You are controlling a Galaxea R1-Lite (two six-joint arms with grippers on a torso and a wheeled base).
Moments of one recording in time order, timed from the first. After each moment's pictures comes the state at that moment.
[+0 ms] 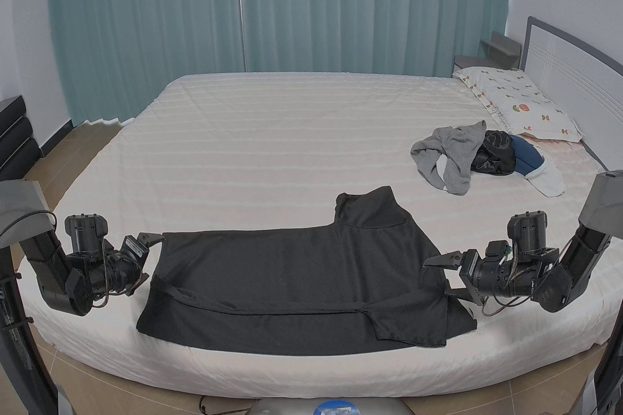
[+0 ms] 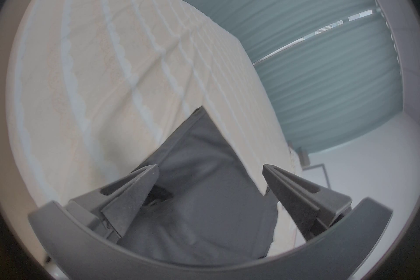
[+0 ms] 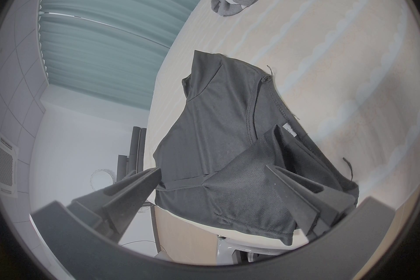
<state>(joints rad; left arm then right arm) 0.12 2.14 -0.49 -1.05 -0.28 -0.92 0.17 2.09 -0.52 -0.94 0.48 0.85</state>
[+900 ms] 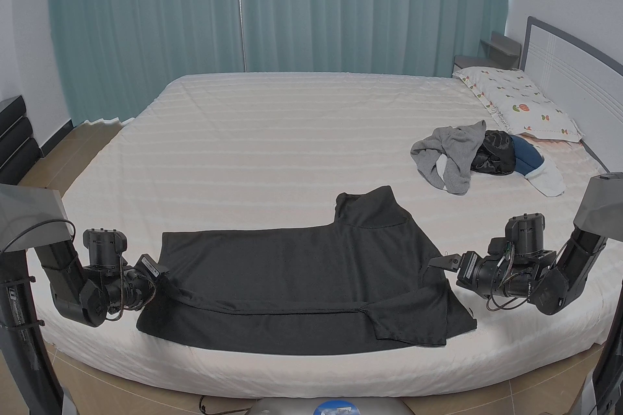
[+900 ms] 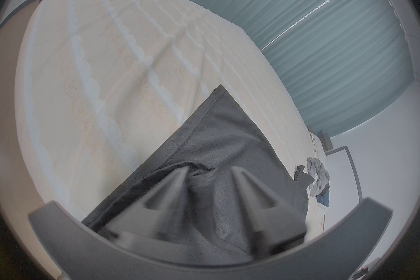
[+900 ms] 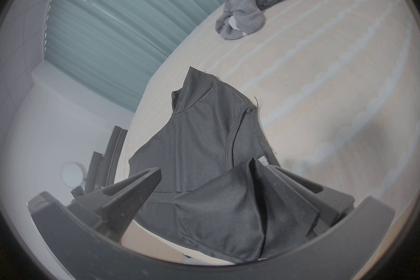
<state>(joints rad) 0.05 2.21 -0.48 -1.05 -0.13 -0.87 0.18 2.13 -0.52 -1.00 0.29 0.66</state>
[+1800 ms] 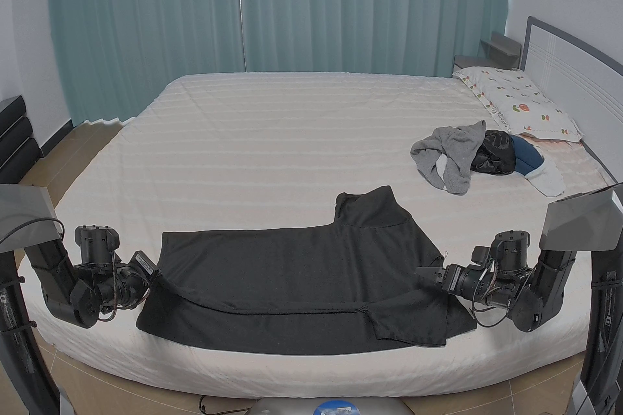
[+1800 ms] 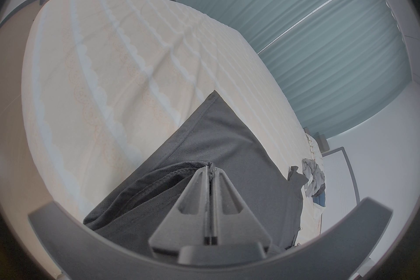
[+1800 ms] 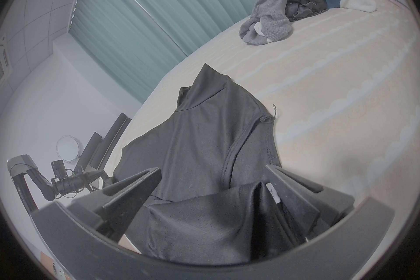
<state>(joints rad) 0.05 2.13 -0.44 -1.05 -0.14 -0.87 0.19 2.36 -0.52 -1.34 0.30 0.52</state>
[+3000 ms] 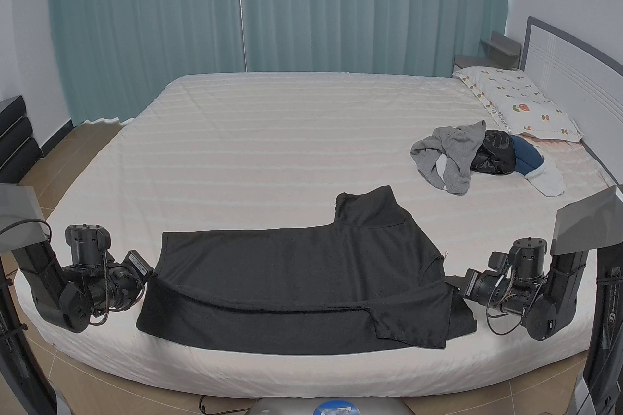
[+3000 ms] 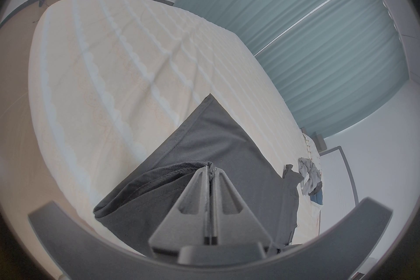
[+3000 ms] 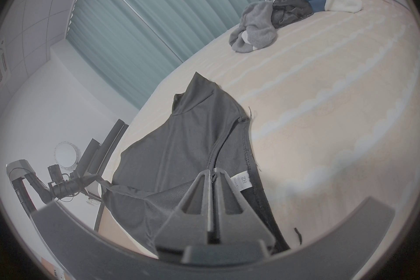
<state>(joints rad) 0.05 2.03 -0.36 -1.05 -0.14 -0.86 0.12 2.32 -0.36 -1.48 0.31 0.52</state>
